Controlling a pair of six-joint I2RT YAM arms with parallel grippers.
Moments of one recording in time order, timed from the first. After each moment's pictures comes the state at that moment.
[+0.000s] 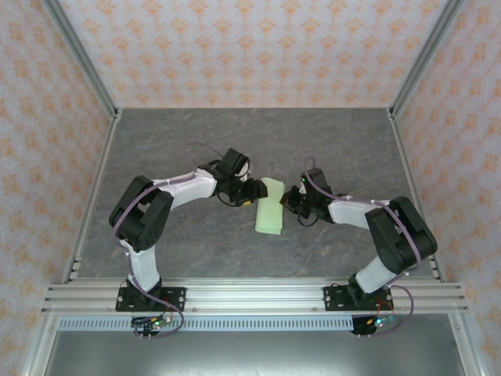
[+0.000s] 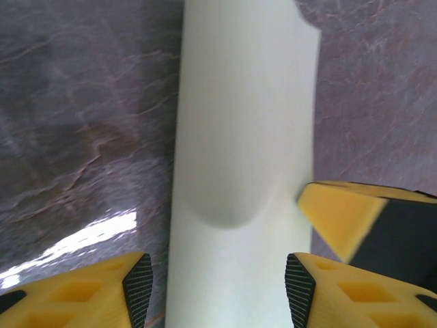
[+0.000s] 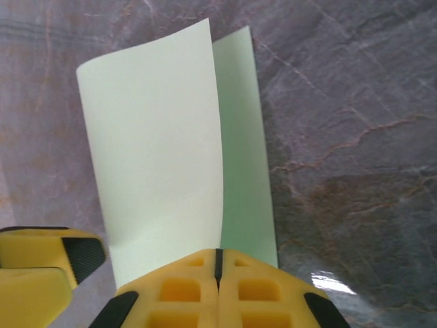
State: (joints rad) left arm -0.55 1.87 1.19 -0.35 0.44 -0.80; right arm 0.44 1.58 0.65 0.07 -0.35 0.95
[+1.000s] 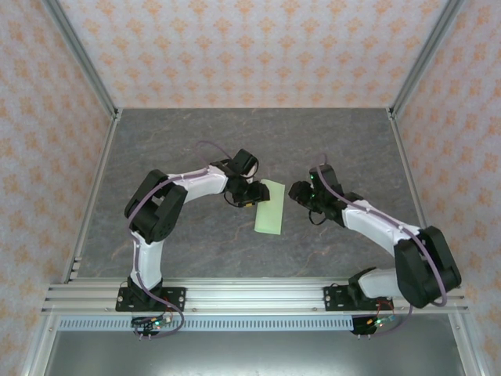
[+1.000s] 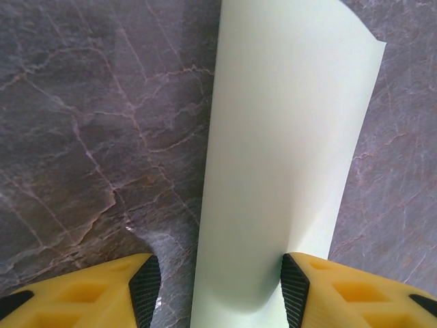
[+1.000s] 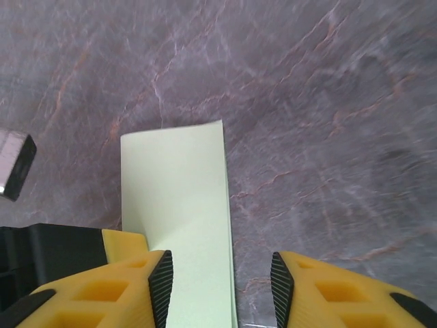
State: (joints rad) left arm -0.58 2.00 1.30 -0.46 0.36 -0.76; right arm 0.44 1.30 0.68 -0.21 -0.07 0.83
